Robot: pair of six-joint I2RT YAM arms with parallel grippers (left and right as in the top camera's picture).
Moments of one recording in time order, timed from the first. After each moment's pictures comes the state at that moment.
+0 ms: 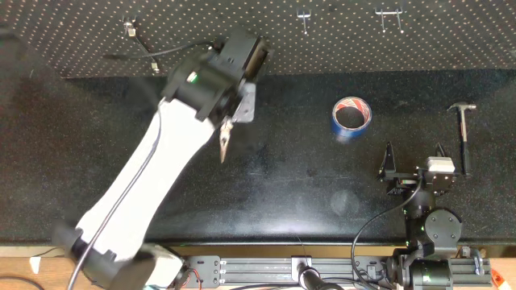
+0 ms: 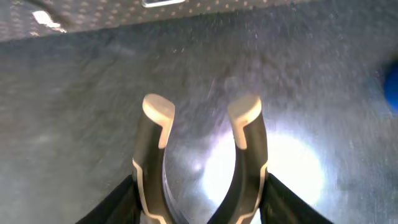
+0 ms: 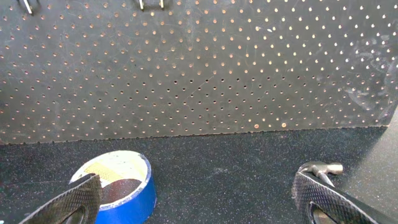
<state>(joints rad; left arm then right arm) -0.54 1.62 1.72 -1.36 -0.28 -0.43 -0.04 0.01 0.01 -0.07 0.00 0.02</state>
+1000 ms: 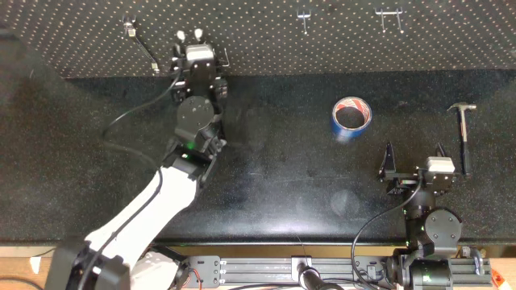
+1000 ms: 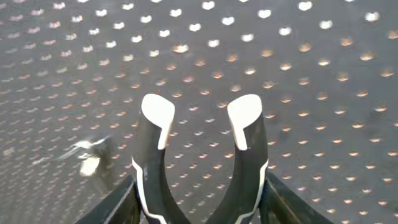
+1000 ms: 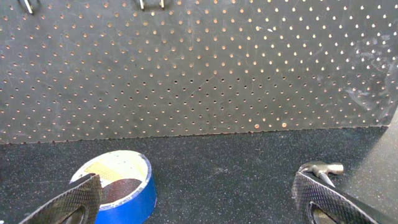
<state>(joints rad) -0.42 1.38 0.71 0.70 -0.63 0.16 -0.04 0.01 0.01 -0.07 0.00 0.02</state>
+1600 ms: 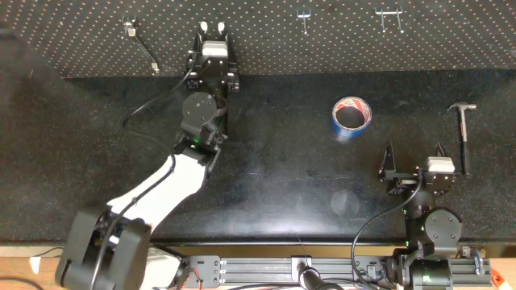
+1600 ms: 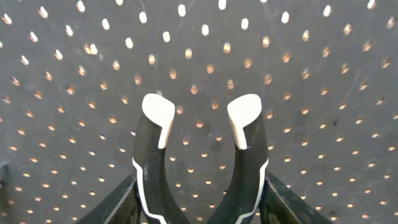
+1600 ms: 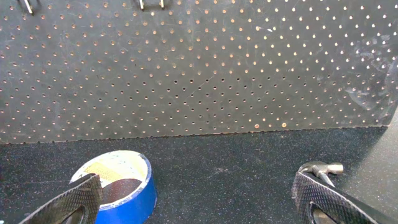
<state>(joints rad) -0.39 1.54 0.71 0.91 -0.41 0.14 -0.04 0.01 0.01 -0.07 0.00 0.02</state>
